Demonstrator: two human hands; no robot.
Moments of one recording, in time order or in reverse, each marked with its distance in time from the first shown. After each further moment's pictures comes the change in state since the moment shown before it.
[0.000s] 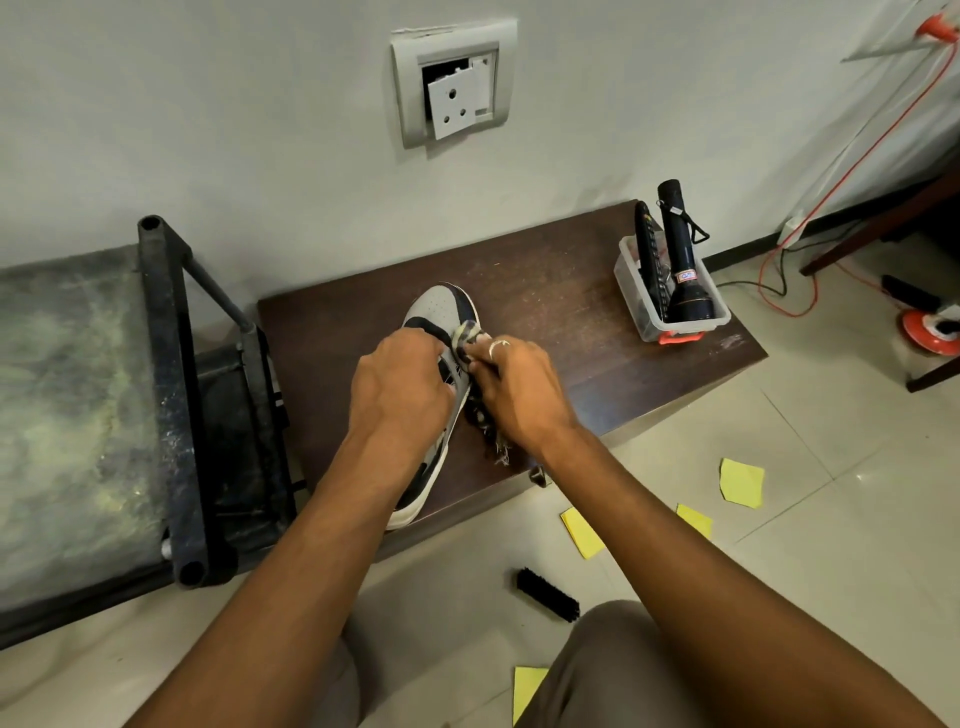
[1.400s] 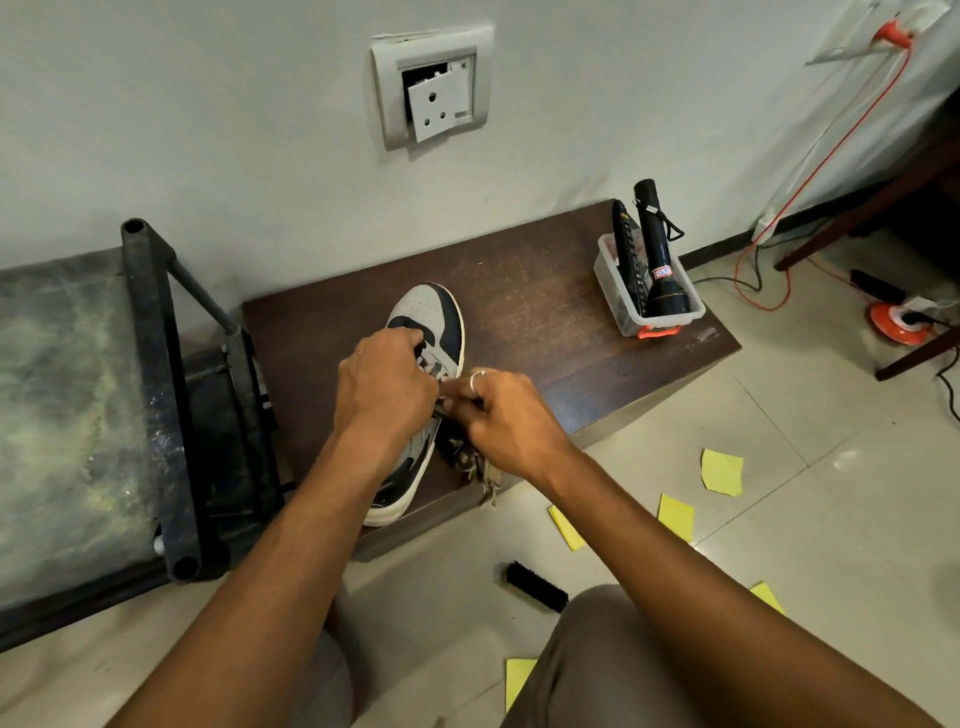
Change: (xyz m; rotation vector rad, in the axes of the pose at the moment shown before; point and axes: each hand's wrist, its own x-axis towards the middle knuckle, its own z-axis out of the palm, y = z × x) left_hand -0.016 0.013 -0.021 -0.140 -0.060 -0.109; right_hand -0.036 -0.020 -0.018 0.192 -0.223 0.019
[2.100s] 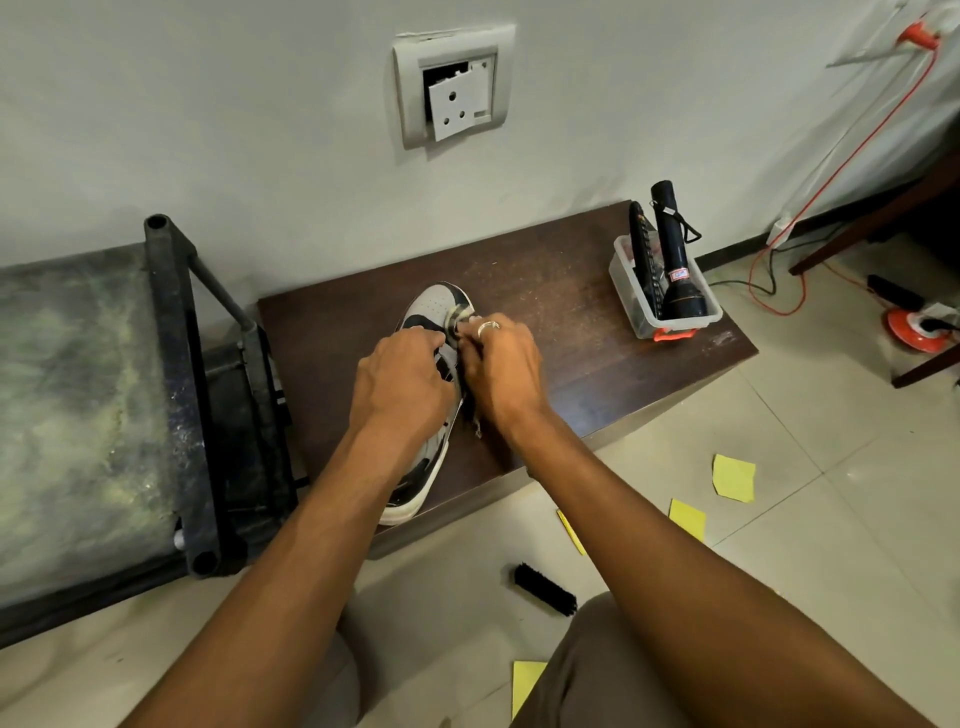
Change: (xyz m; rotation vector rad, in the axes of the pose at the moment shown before) left_hand -0.001 -0.001 -0.004 0.023 -0.030 0.040; right_hand 0.054 0.008 0.018 -0.178 0.380 0.024
